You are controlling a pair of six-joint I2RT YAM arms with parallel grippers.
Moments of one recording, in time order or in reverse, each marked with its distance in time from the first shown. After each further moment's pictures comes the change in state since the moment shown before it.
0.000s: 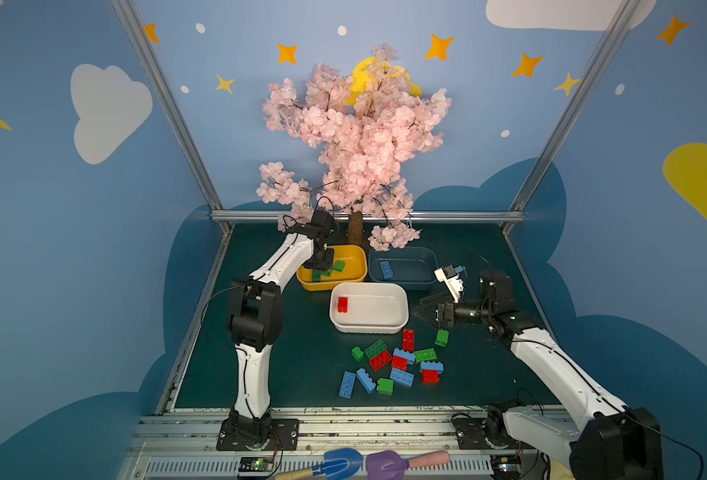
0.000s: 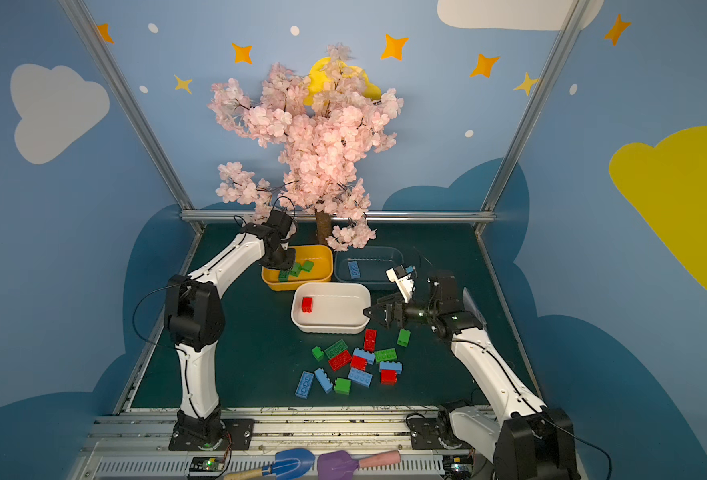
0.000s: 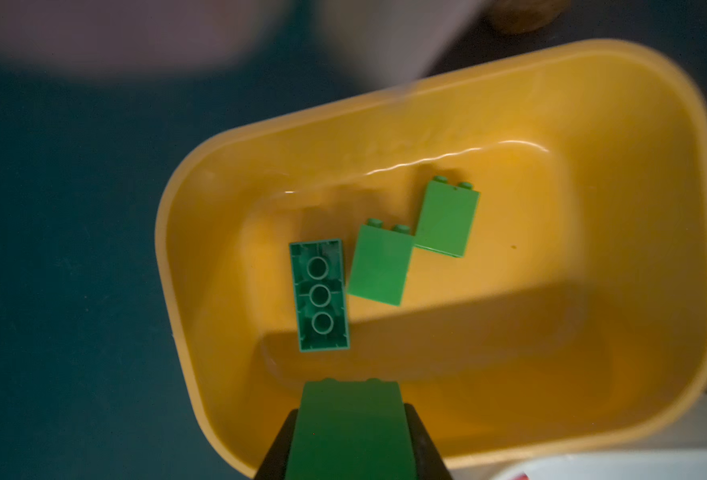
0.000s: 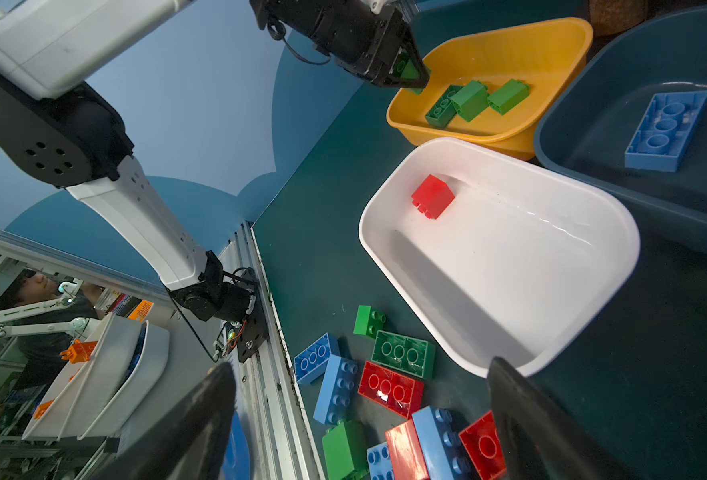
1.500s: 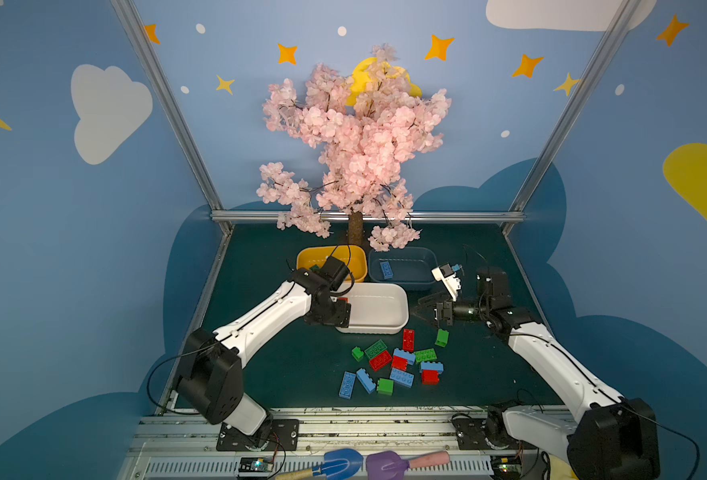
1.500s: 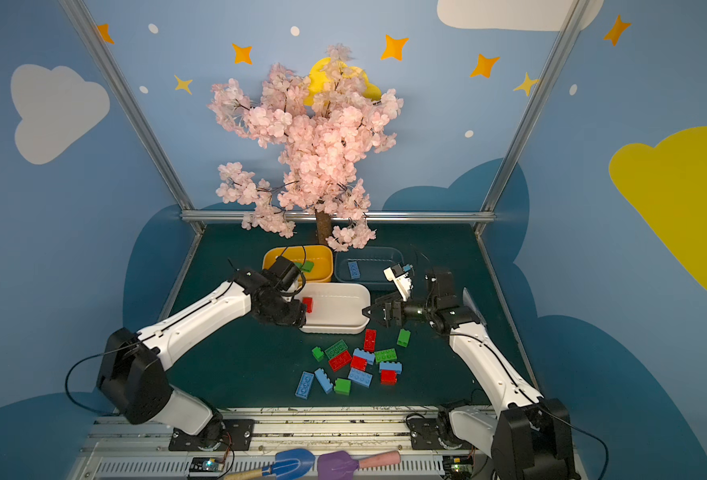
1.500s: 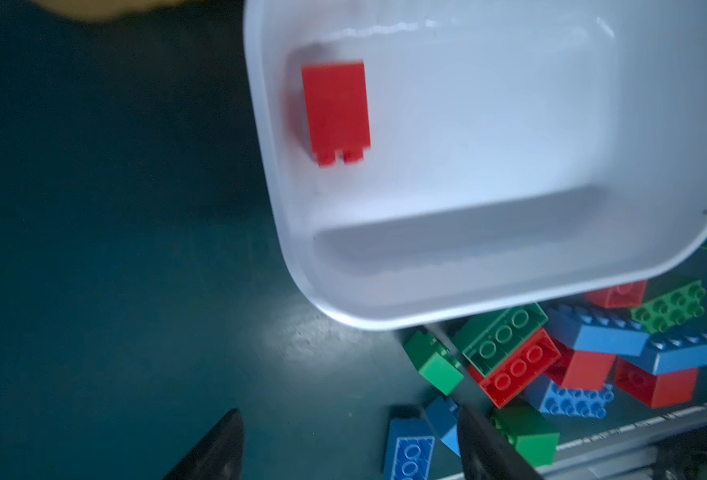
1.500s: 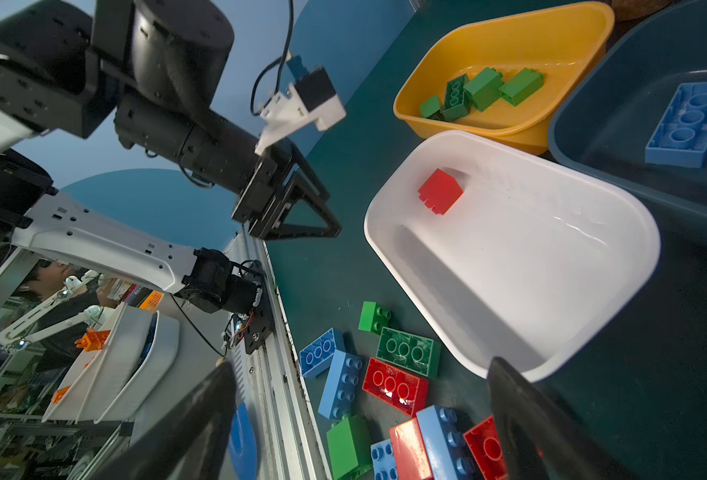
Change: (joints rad) left arm -0.316 -0.613 -0.678 -0.036 0.226 -0.348; right arm 0.002 0.035 0.035 -0.042 -0.026 -0.031
